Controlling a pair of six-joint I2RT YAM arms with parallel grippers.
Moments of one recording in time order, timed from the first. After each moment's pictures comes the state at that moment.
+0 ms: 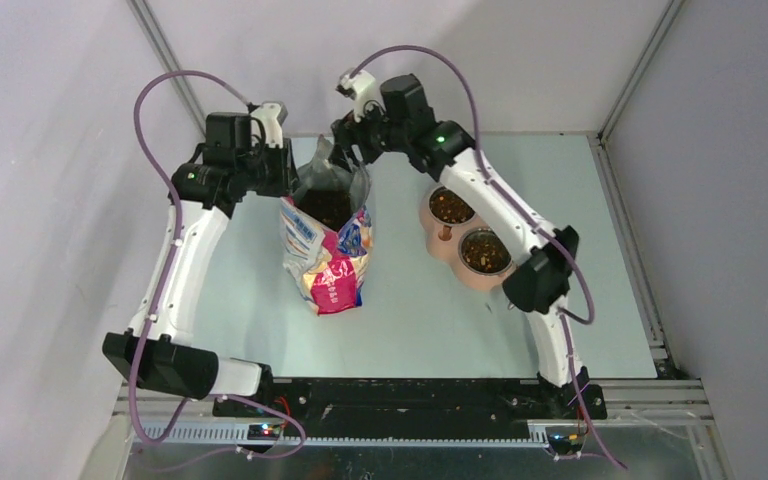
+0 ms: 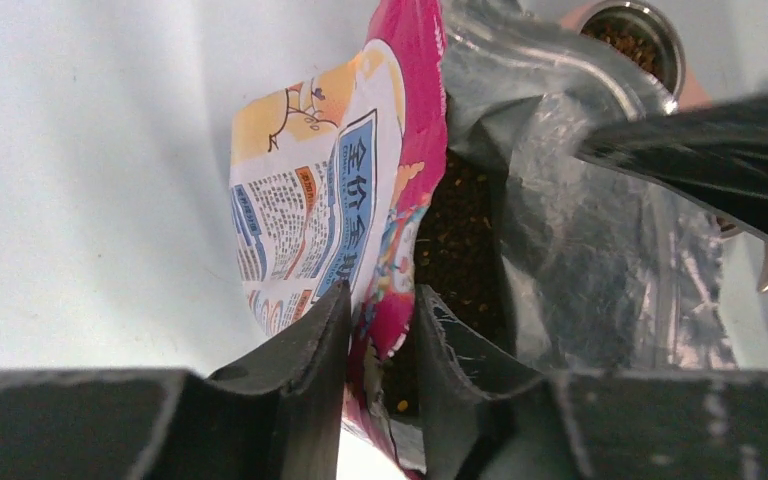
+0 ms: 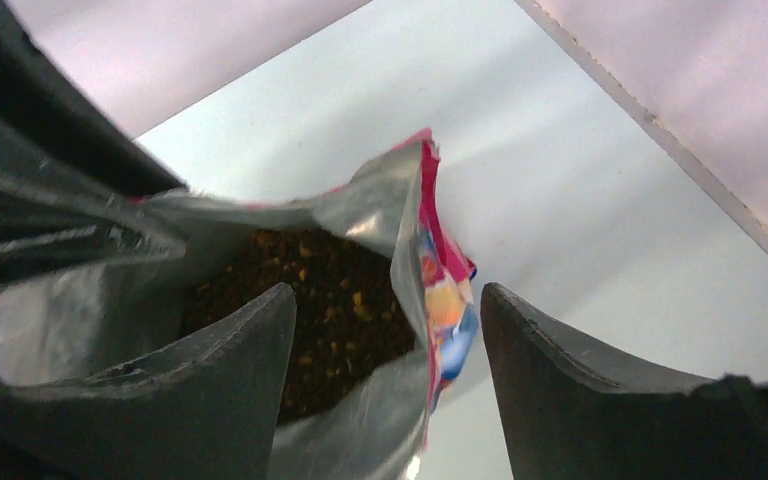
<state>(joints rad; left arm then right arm) -0.17 1.37 1.61 -0.91 0.19 -0.07 0.69 2.06 2.28 -0.59 -0.35 0.01</state>
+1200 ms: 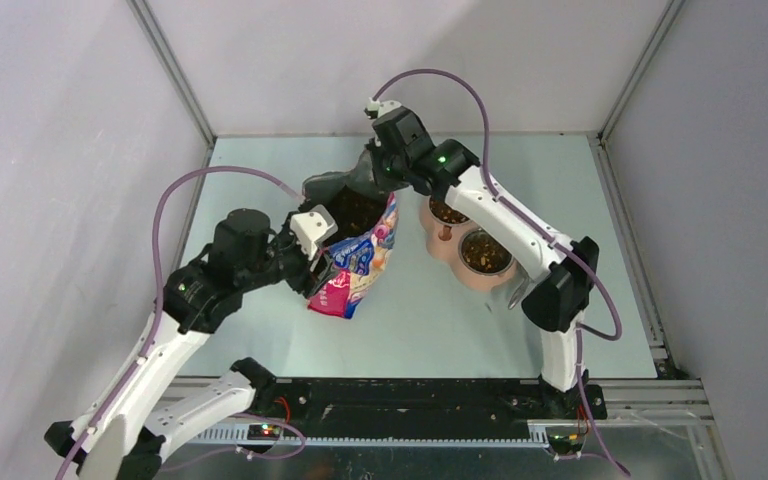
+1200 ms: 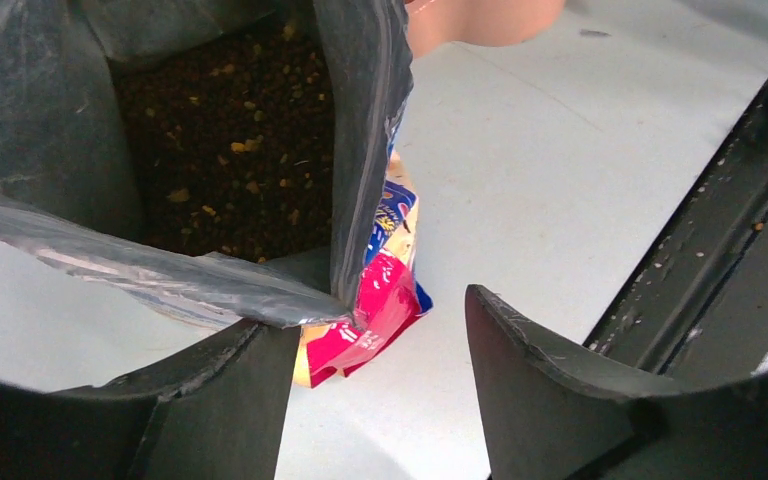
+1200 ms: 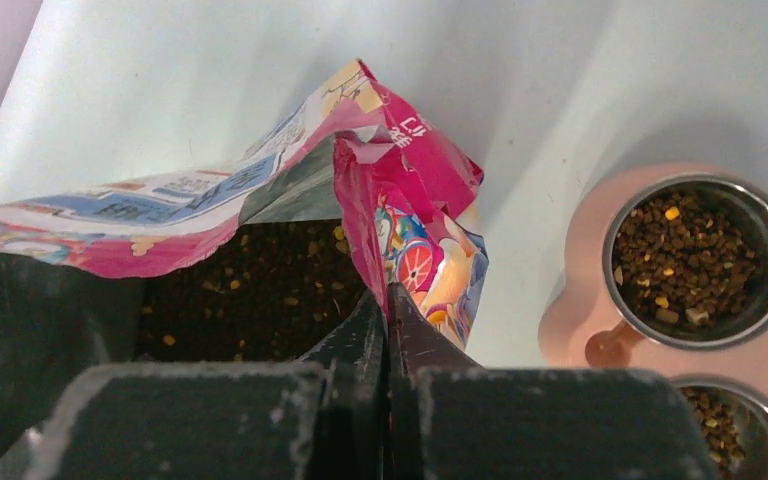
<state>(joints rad) -0.58 0.82 1.11 -0.82 0.25 0.25 0.79 1.97 2.13 -0.81 0.16 0.34</state>
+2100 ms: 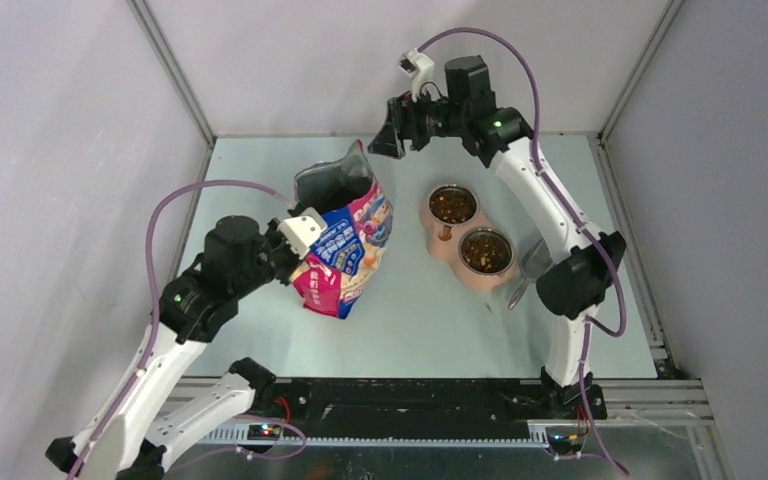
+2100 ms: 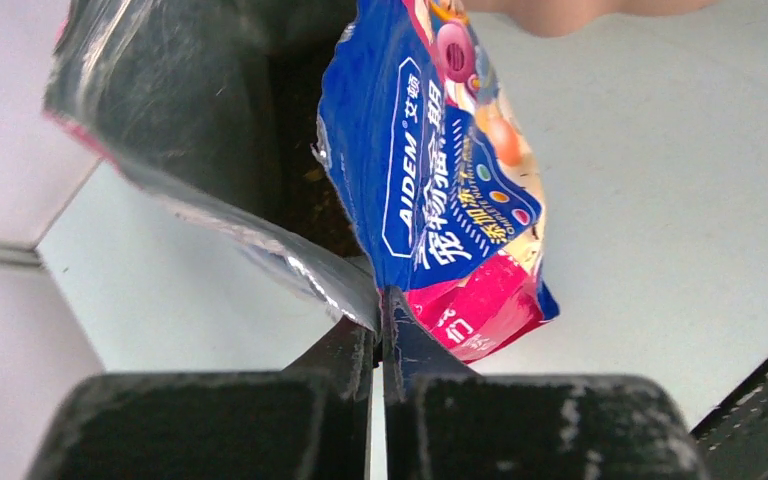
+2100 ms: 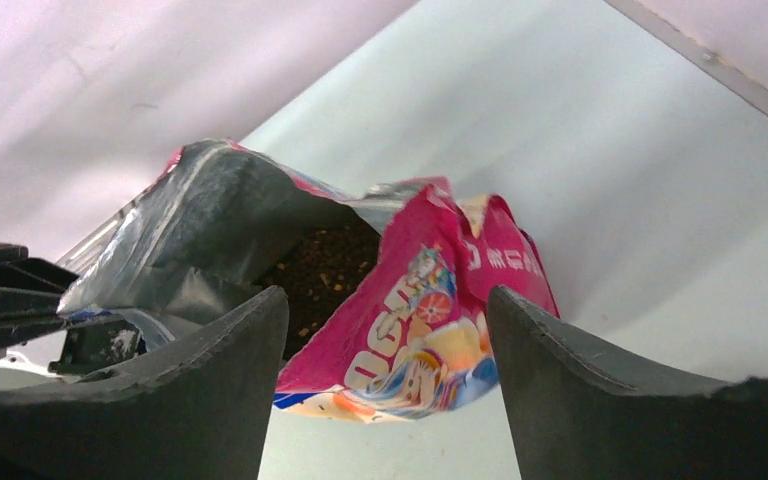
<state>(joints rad) -0.55 0.78 1.05 -0.75 0.06 0.41 0.50 1.92 2.13 -0.60 -0.62 0.16</state>
